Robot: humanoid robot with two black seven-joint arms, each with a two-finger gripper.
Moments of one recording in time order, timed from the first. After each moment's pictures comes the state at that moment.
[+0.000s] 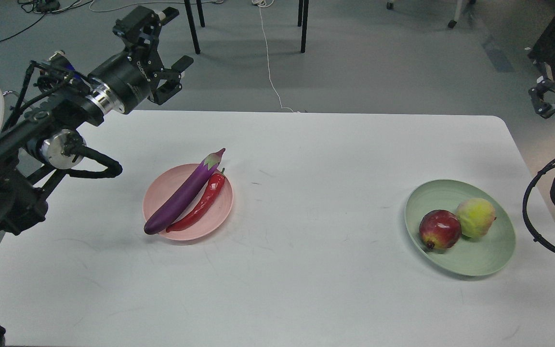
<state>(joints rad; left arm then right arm) -0.82 0.47 -0.79 -1.03 0.36 -0.30 -0.19 0.76 -0.54 0.70 0.46 0.21 0.49 0.49</state>
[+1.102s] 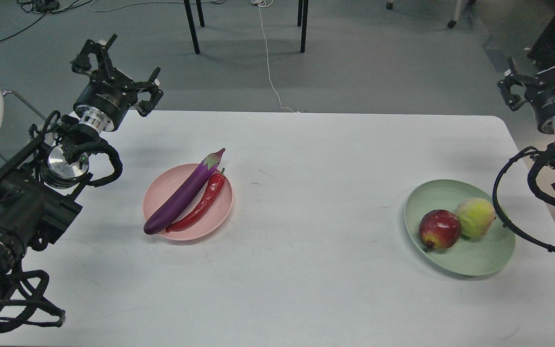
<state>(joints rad) -0.81 0.26 -0.91 -0.53 -0.15 -0.49 -0.15 0.77 -0.46 0.86 0.50 0.25 0.49 0.31</state>
